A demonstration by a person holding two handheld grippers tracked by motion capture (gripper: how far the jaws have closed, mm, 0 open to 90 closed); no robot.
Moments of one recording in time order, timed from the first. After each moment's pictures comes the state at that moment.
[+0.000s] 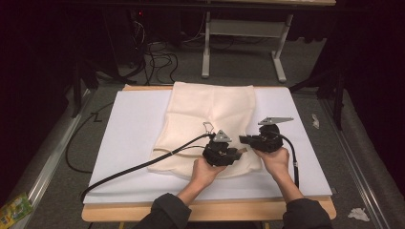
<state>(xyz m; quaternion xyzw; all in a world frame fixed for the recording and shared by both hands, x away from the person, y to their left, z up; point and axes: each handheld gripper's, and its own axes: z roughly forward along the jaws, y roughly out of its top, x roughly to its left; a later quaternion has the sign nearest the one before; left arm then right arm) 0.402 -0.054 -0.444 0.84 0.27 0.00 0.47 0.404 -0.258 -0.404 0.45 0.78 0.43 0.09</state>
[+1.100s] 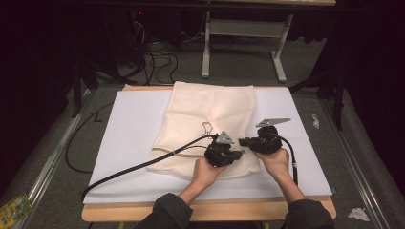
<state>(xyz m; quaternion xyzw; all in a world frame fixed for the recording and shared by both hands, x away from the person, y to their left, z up) 0.400 -0.057 -0.444 0.85 0.24 0.00 0.46 0.402 -0.257 -0.408 0.44 0.80 0.41 0.08</state>
